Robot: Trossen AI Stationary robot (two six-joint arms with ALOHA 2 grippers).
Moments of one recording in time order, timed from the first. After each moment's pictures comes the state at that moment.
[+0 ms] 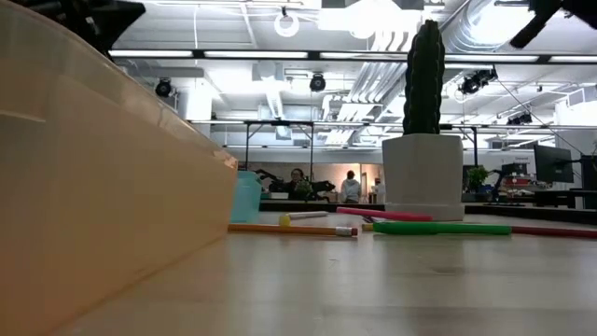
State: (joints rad) left arm 0.14 0.01 0.02 0.50 -0.26 -0.37; right arm 0.18 0.01 0.06 0.77 0.29 0.40
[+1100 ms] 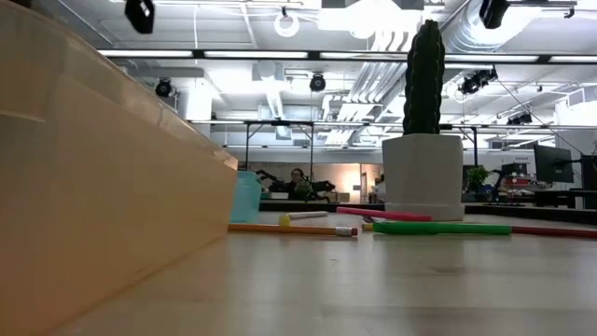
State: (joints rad) left arm 0.14 0.52 0.53 0.08 -0.01 -0.22; right arm 0.18 0.53 0.62 0.02 0.32 0.58
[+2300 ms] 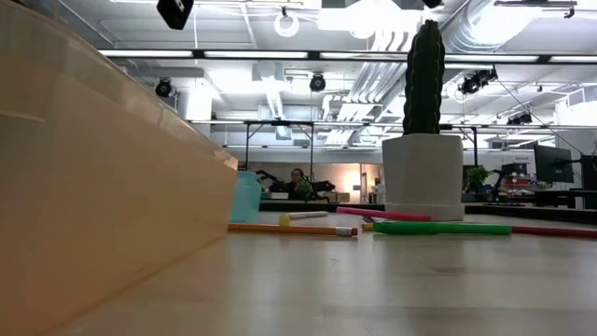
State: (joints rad) left arm 0.14 0.82 0.76 -0.13 0.15 -0.15; right arm 0.18 1.13 1.13 -0.45 0.13 0.33
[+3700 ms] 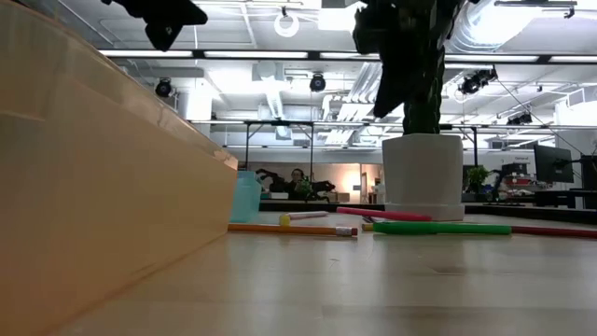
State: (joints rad) left arm 0.14 0.82 0.75 -0.33 -0.04 -0.13; right arm 0.02 1.50 1.14 -0.66 -0.02 0.44
